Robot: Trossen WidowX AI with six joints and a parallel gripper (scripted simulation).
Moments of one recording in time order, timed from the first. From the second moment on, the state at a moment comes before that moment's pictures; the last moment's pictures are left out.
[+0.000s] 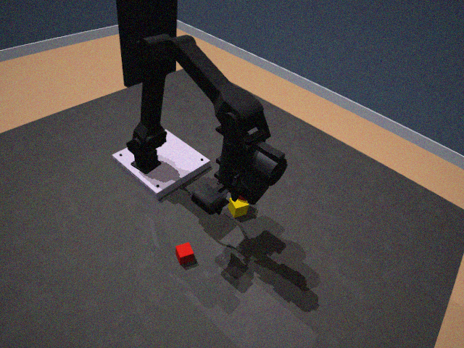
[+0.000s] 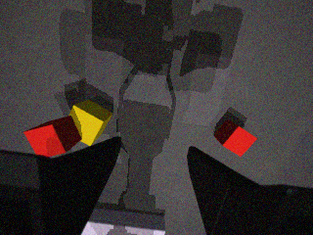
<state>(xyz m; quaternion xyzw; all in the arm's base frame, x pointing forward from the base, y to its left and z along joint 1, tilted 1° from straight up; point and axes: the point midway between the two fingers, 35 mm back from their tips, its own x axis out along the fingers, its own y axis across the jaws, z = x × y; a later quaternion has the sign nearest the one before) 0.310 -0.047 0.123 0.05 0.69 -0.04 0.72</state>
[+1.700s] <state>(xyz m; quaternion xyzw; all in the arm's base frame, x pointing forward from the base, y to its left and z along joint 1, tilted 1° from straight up) 0.283 -0.163 0.069 -0.36 0.61 0.34 0.63</state>
